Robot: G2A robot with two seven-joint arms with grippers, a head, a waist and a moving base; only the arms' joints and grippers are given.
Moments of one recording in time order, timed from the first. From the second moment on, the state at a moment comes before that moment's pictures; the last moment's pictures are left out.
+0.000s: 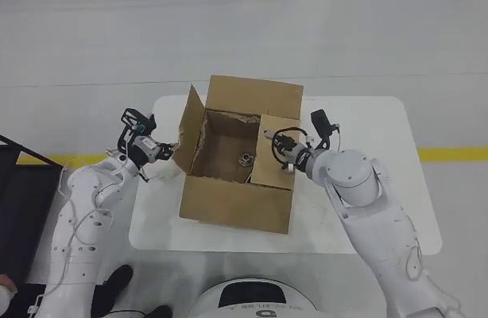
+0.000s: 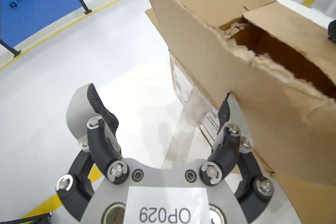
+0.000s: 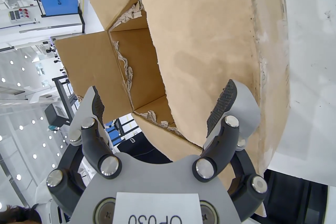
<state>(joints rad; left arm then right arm) 1.38 -1.17 -1.54 -1.57 1.29 -0.62 -0.20 -1.30 -1.25 1.22 -1.95 -0.20 0.87 0.66</state>
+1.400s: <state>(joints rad) 1.33 -1.17 -1.56 -1.59 0.95 -0.50 -0.27 -1.32 -1.24 1.20 -1.97 -0.21 0.82 0.65</state>
